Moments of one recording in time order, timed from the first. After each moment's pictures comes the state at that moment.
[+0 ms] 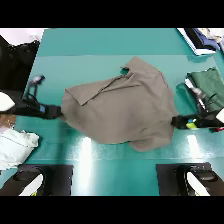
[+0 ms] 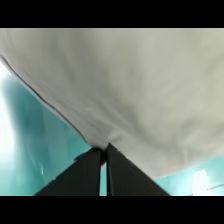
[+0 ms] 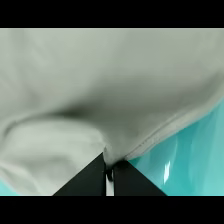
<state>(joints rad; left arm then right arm) -0.07 -0.86 0.88 1.20 -1.20 -1.52 -0.02 -0.73 0.70 -1.29 1.24 1.58</state>
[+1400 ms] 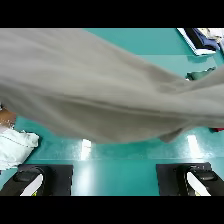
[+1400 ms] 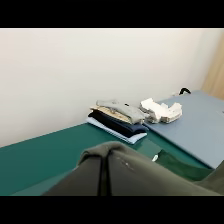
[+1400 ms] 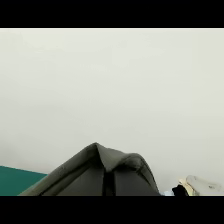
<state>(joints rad) -0.07 -0.82 2.11 0.92 -1.26 -1.52 -0.02 -0.79 2.11 -1.40 1.16 1.49</state>
